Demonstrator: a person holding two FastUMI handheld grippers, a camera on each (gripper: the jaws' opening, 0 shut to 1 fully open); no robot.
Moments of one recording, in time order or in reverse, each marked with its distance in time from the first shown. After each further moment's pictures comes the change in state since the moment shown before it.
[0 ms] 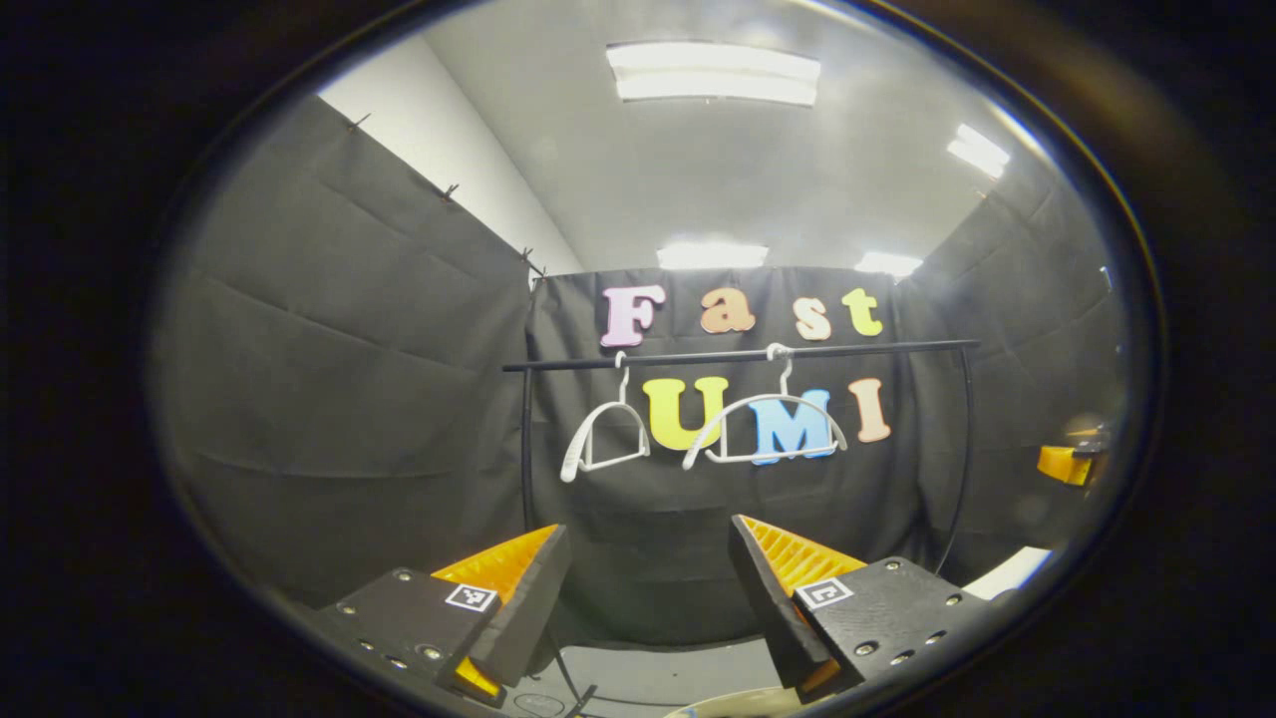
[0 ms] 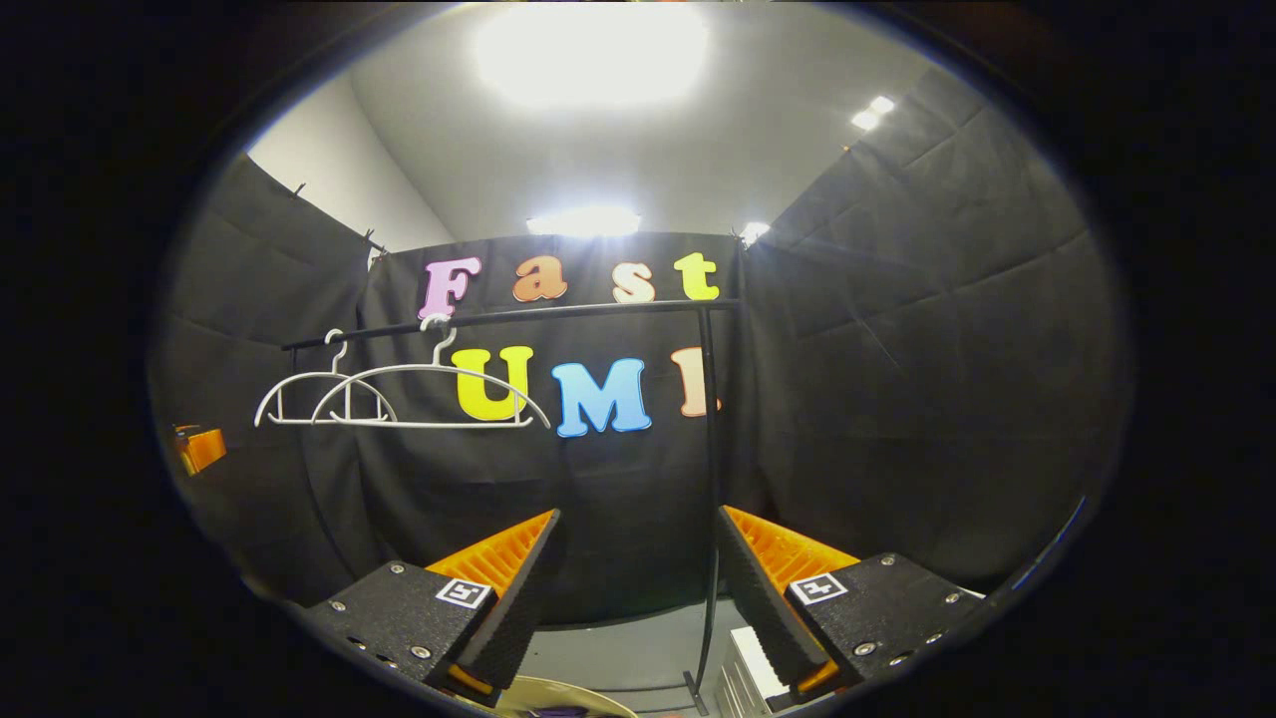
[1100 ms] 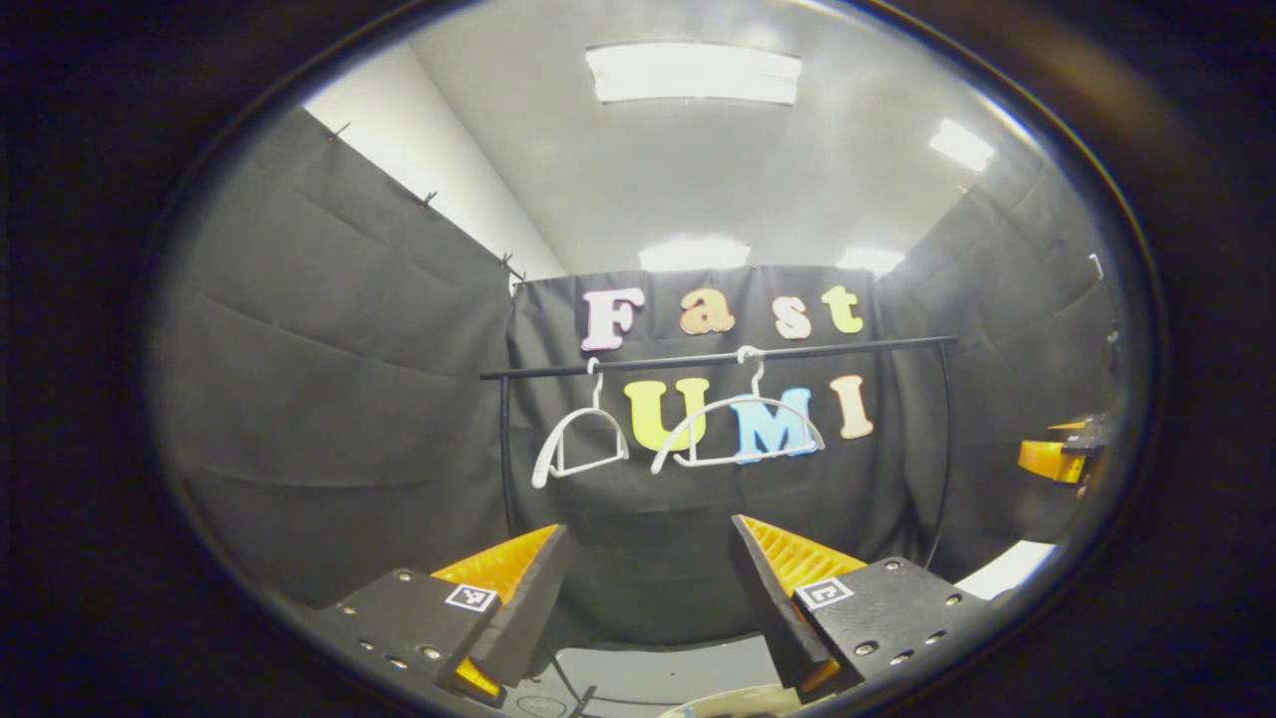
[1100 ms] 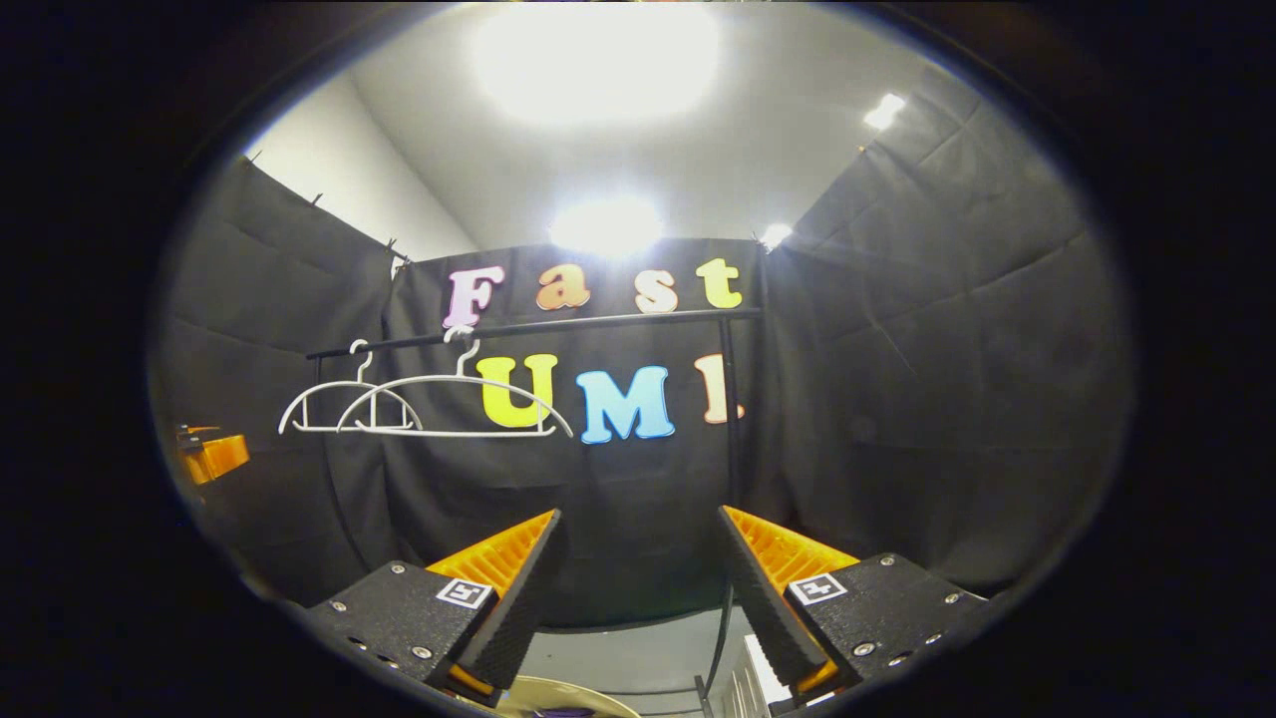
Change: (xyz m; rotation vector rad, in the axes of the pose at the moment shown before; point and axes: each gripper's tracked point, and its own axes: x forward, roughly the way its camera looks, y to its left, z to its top) left arm -0.014 -0.024 0.017 0.025 -0.010 -0.040; right arm -0.009 0.001 0.013 0.015 -0.022 0.064
